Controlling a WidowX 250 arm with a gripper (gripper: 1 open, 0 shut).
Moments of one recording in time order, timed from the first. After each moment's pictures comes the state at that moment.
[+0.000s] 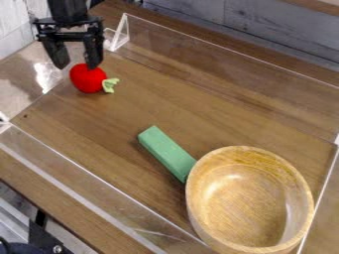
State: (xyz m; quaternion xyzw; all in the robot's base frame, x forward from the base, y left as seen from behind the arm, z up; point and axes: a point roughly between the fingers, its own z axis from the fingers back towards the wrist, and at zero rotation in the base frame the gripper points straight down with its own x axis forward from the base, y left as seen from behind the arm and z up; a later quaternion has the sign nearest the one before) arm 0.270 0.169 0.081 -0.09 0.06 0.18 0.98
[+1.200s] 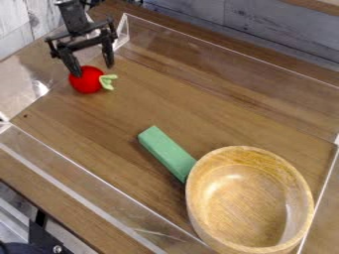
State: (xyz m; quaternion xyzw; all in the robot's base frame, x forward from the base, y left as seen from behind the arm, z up) arm 0.309 0.192 0.041 -0.13 0.06 0.42 0.90
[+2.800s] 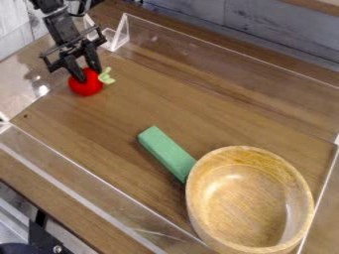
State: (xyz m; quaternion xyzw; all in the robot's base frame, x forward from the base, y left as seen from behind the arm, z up) arm 0.306 0.191 0.026 -0.17 0.08 0.56 0.81
